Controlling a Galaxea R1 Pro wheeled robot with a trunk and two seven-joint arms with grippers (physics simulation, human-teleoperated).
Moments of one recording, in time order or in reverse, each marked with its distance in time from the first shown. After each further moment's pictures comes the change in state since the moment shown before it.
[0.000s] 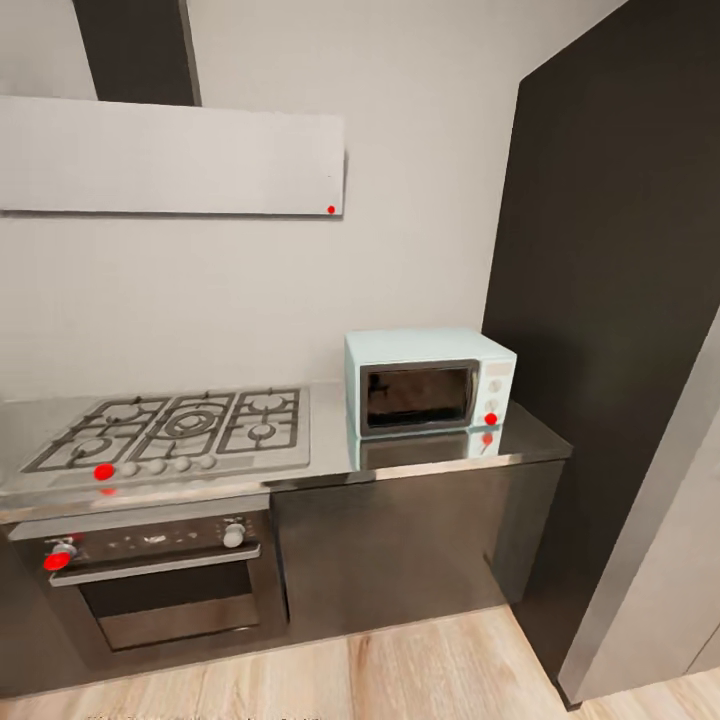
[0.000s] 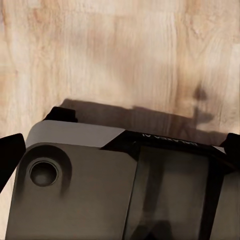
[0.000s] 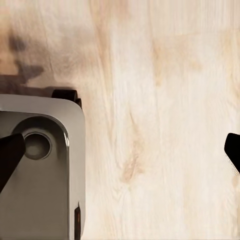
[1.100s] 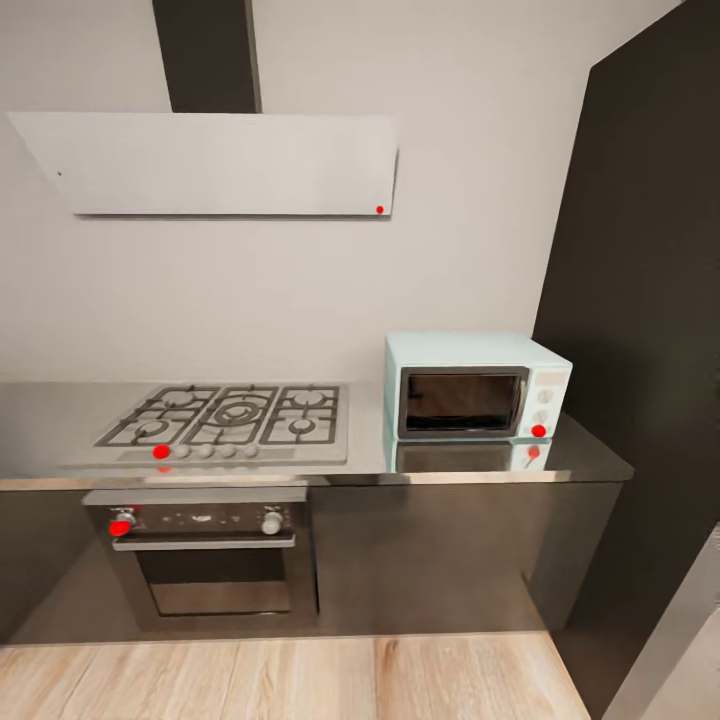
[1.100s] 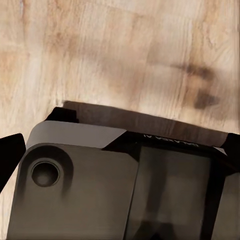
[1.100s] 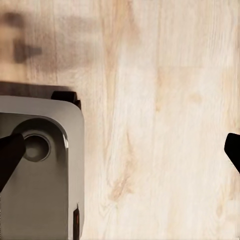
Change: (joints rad) left arm 0.000 0.003 0.002 0.000 0.001 -0.001 0.001; right arm 0.000 -0.001 0.004 -0.004 0.000 -0.002 0.001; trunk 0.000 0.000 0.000
